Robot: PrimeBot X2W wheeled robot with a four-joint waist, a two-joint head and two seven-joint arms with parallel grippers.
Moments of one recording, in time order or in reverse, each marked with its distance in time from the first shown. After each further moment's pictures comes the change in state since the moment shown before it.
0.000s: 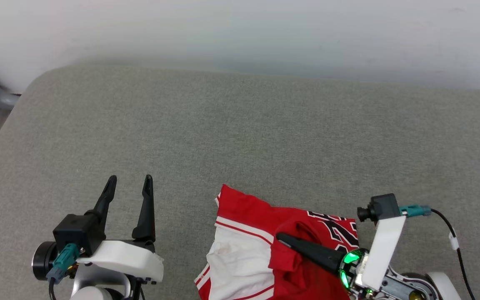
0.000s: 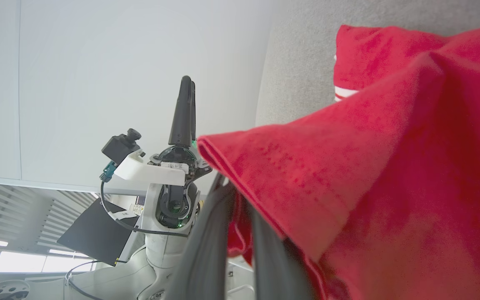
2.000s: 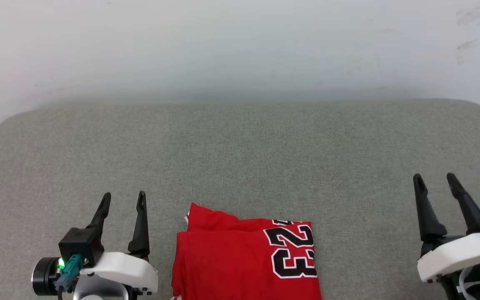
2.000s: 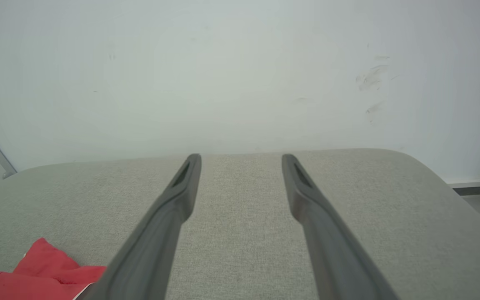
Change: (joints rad) left arm 0.003 -0.044 0.028 0.146 0.030 -0.029 -0.066; right arm 0.068 -0.047 -0.277 -0.135 -1.129 0.000 -0.771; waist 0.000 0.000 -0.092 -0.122
